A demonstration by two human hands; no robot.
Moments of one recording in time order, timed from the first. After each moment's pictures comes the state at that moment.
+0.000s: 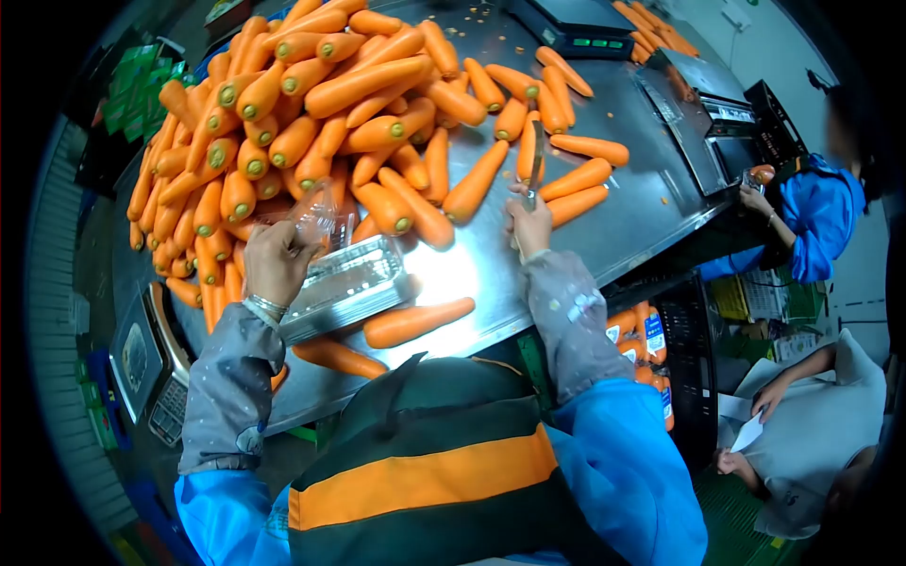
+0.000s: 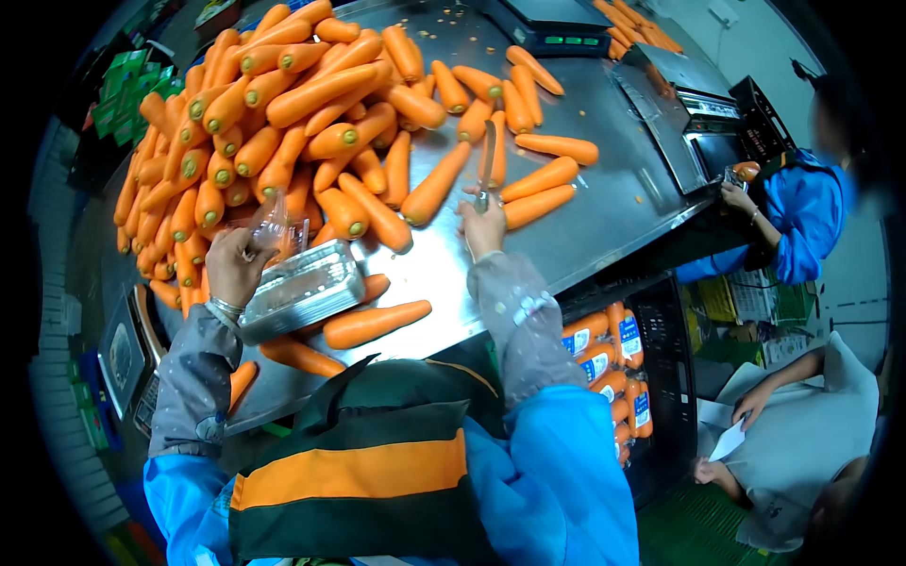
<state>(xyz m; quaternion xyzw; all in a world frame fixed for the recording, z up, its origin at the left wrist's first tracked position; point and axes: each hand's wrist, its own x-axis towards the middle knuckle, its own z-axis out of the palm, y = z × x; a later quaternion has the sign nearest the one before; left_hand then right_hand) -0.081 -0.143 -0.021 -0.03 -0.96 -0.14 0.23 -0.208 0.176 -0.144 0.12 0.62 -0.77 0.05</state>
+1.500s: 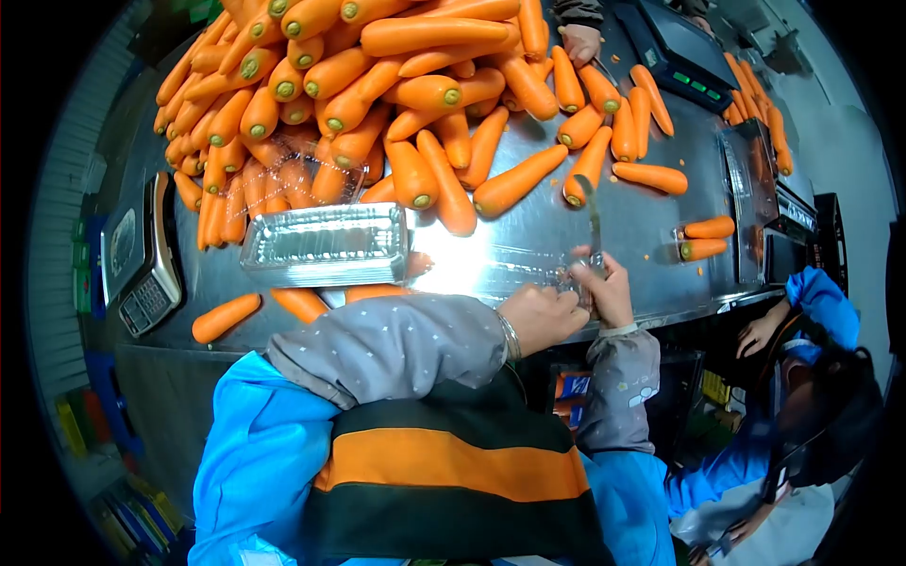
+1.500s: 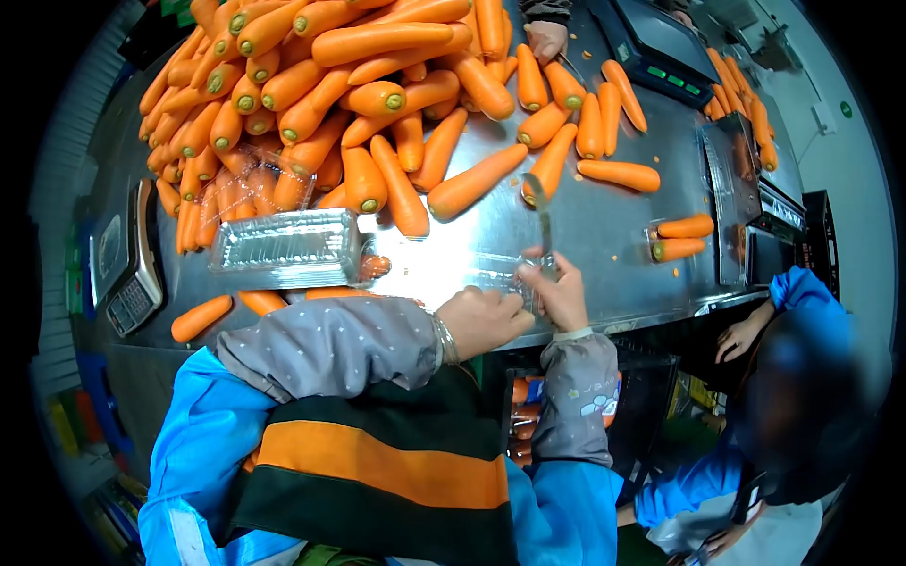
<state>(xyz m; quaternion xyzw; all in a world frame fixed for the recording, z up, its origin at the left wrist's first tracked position) -0.124 0.133 -0.101 -0.28 -0.93 -0.19 0.16 -0.214 0.289 -0.116 0.00 0.72 -0.64 0.27</state>
